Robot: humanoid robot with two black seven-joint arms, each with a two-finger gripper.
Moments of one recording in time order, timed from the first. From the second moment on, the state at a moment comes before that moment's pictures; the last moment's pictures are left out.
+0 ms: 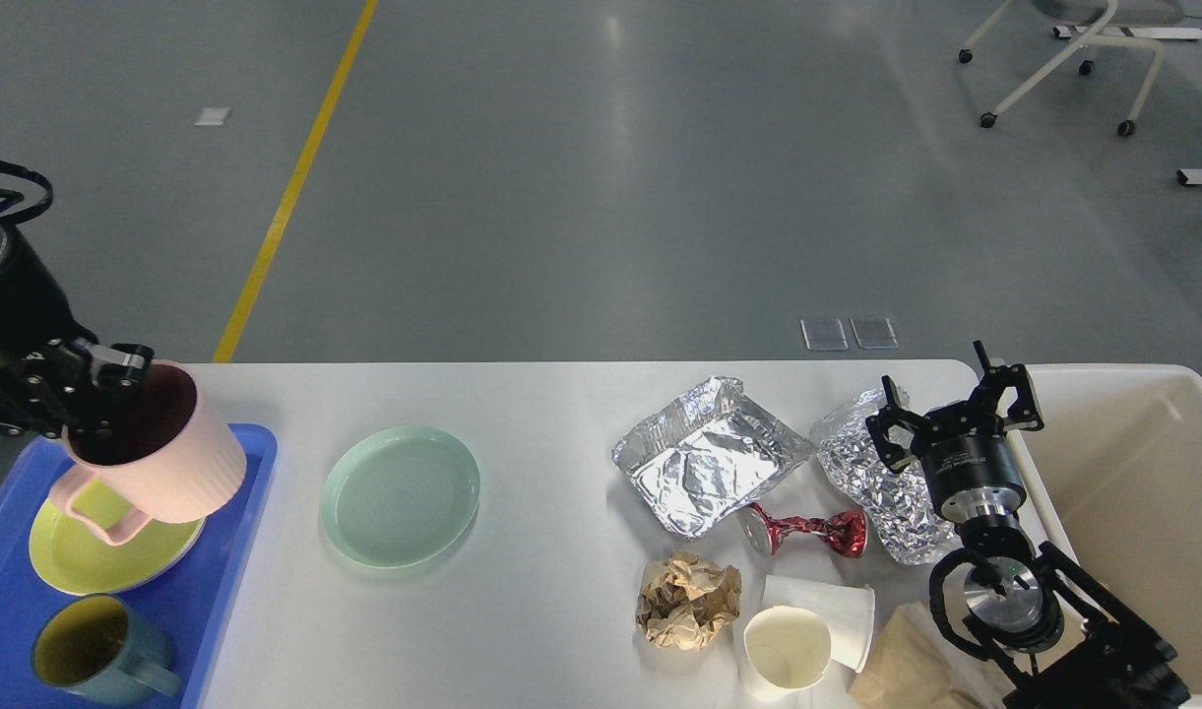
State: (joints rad) left arm -2.37 0.53 1.62 -1.43 0.23 -0.96 -0.08; right arm 0.25 -0.21 1.10 0.92 -0.10 0.22 0.43
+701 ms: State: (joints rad) left arm -1.49 1.02 1.16 -0.78 0.51 -0.96 -0.09; right arm 0.25 -0.21 1.10 0.92 -0.10 0.22 0.44
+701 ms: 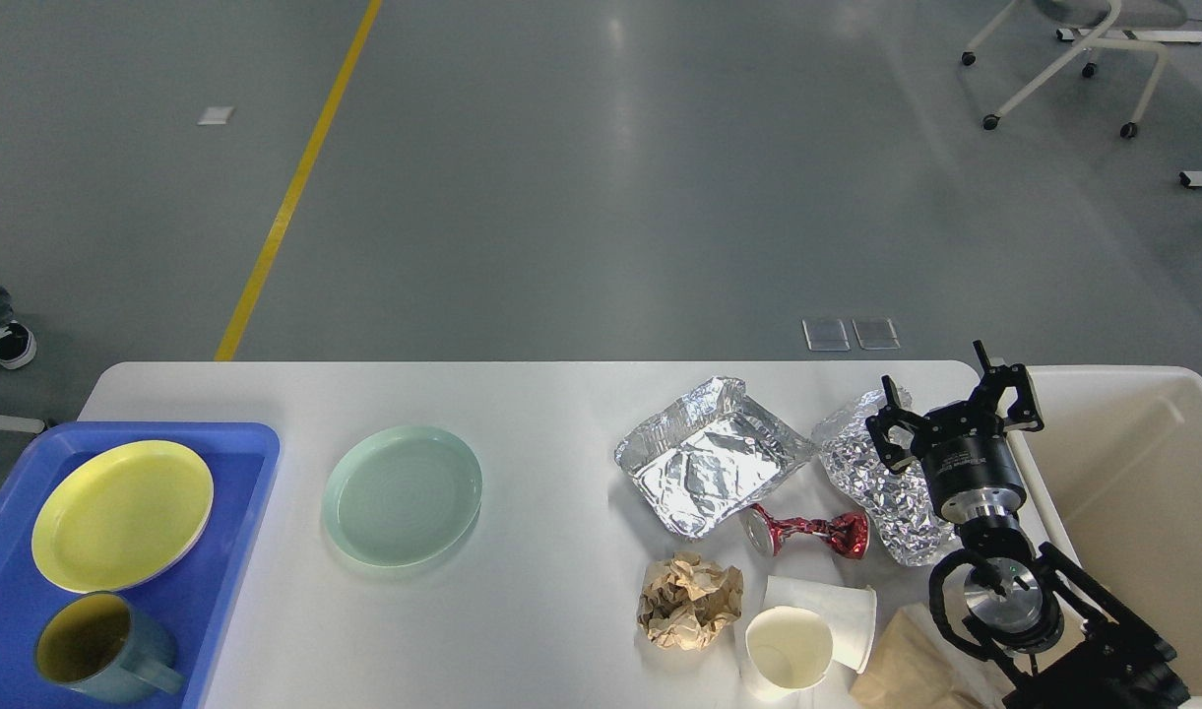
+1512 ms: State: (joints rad) left arm -0.97 0.95 0.72 -0.49 0.50 -0.96 -0.10; right arm 0.25 -0.21 1.10 0.92 -0.10 0.22 0.43
